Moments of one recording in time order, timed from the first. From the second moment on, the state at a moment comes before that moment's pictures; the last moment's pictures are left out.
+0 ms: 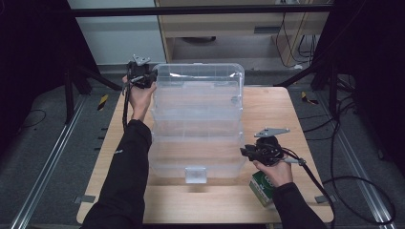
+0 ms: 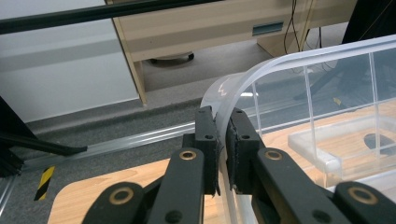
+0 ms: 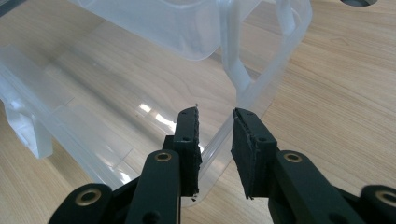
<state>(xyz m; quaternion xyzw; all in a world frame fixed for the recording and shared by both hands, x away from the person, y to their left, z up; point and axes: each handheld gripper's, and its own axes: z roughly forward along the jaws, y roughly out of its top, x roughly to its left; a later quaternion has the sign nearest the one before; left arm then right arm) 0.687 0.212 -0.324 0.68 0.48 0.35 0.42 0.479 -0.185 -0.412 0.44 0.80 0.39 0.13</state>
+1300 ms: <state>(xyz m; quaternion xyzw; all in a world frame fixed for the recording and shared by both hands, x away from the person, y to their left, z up) 0.651 0.241 -0.316 0.69 0.45 0.32 0.45 0.479 -0.183 -0.411 0.44 0.80 0.38 0.13</state>
